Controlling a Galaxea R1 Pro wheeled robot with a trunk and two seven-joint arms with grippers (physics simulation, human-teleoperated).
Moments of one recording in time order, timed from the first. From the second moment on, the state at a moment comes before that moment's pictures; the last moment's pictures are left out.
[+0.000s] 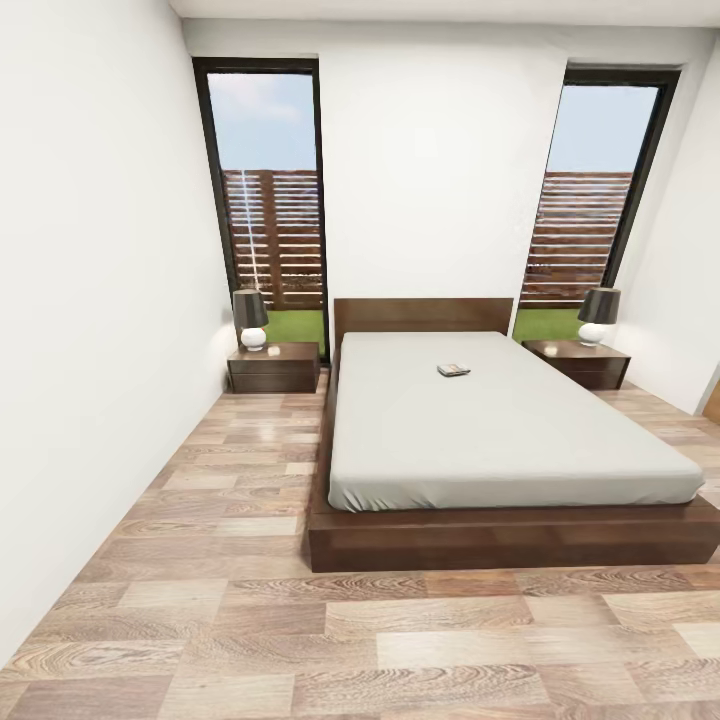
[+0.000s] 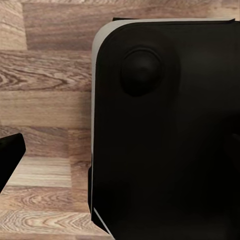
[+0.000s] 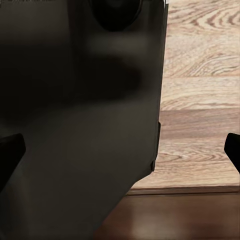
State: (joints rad) left arm 0.03 0.03 0.00 0.00 0.06 -0.16 -0.01; right arm 0.03 -0.02 0.00 0.00 0.00 0.03 0.01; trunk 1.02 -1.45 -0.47
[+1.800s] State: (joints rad) left arm 0.03 0.04 0.00 0.00 0.06 -0.16 -0.02; right arm 0.02 -0.02 0.00 -0.01 0.00 0.03 0.01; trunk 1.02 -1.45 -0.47
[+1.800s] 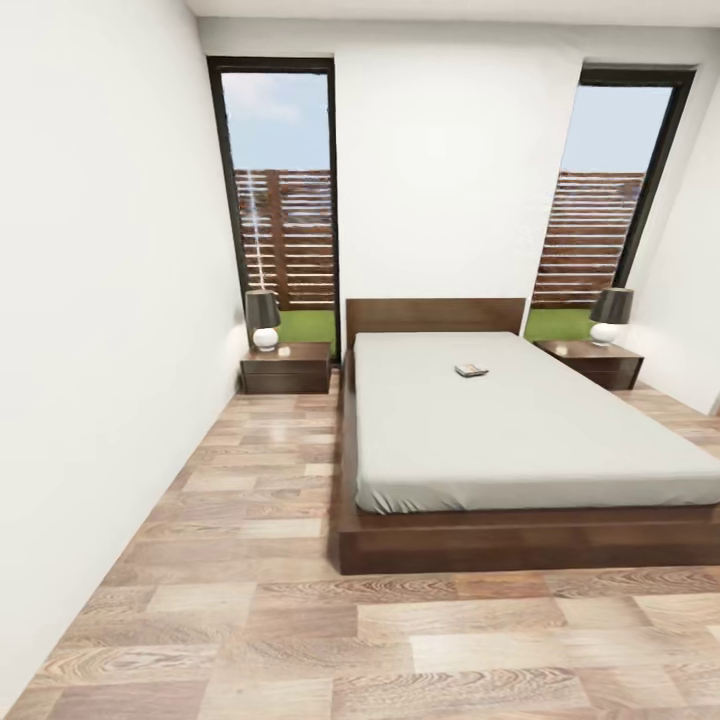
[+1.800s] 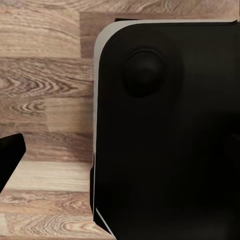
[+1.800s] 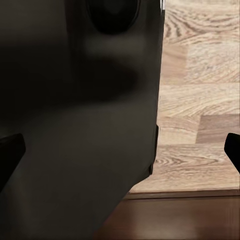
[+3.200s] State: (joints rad) left arm 0.02 0.03 0.00 0.00 0.05 -0.16 -0.01; right arm 0.02 -0.04 -0.07 -0.01 0.00 0.02 -0.01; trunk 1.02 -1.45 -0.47
